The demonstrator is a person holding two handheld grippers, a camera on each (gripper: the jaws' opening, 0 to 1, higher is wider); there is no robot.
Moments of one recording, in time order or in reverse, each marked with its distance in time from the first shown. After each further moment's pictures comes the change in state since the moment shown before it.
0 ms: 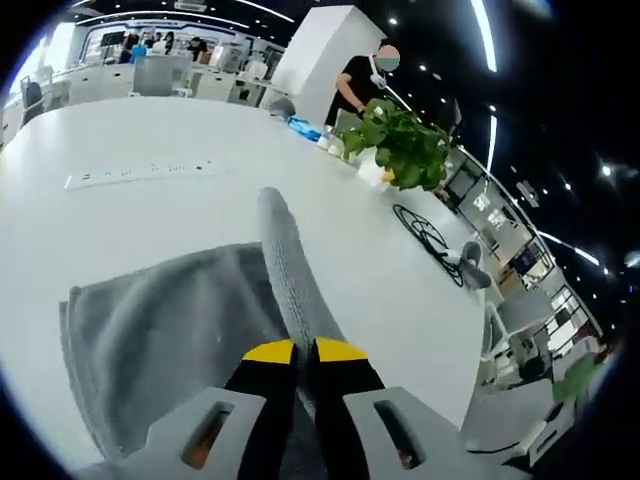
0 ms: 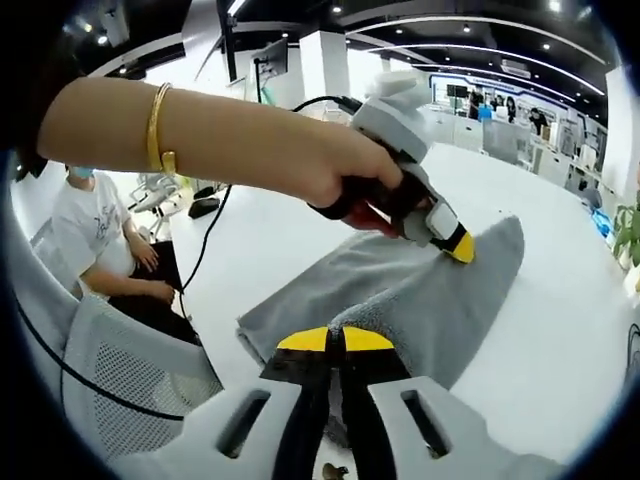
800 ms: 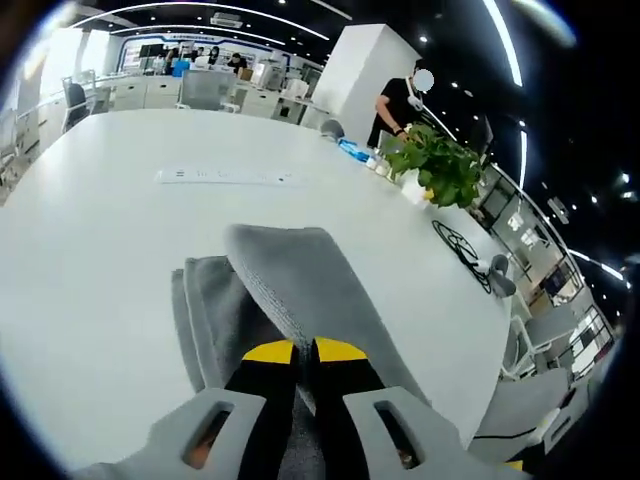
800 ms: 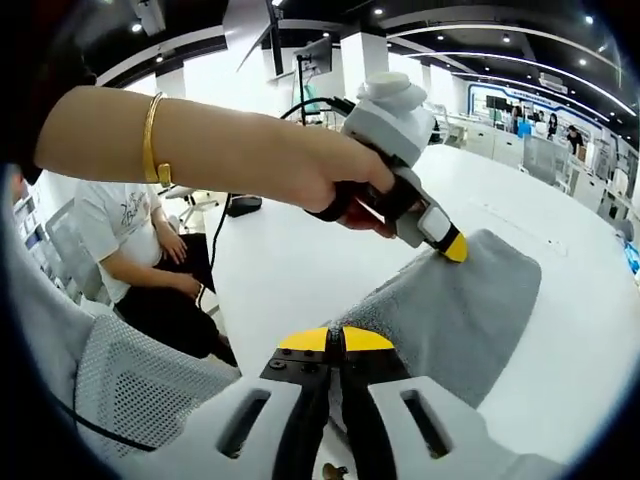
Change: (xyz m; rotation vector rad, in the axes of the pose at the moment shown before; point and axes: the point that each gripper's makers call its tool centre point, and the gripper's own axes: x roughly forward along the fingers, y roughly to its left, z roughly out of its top) left arm -0.086 0.058 -0.021 -0.022 -0.091 0.169; right arm 0.026 0.067 0.028 -0.110 -0.009 0.140
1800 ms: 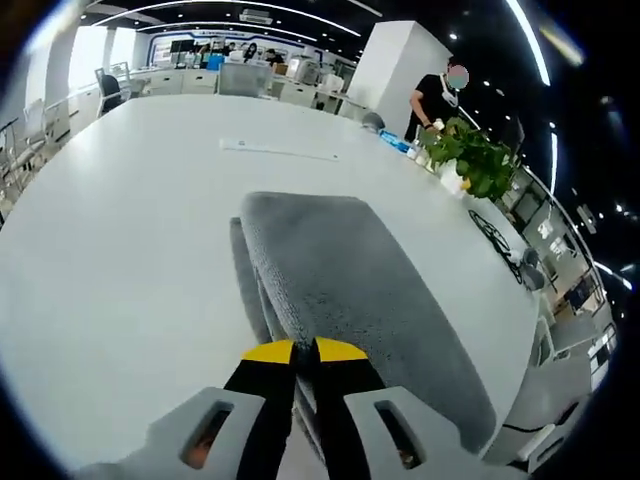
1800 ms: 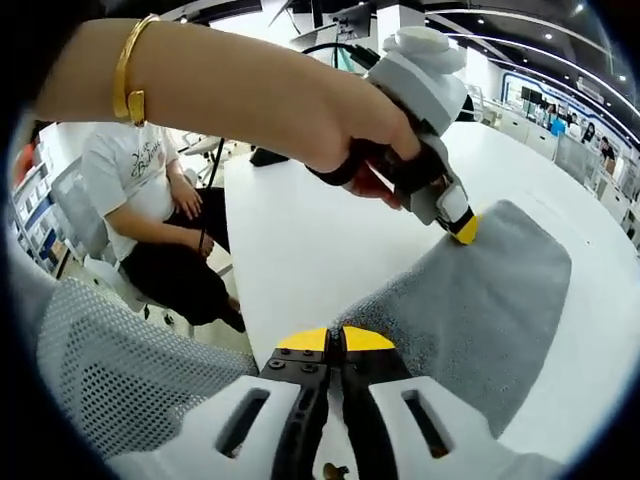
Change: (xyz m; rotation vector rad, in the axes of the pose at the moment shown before) left arm -0.015 0.050 -0.056 -0.068 0.048 0.160; right arm 0.055 0.035 -0.045 -0.077 0.151 0.082
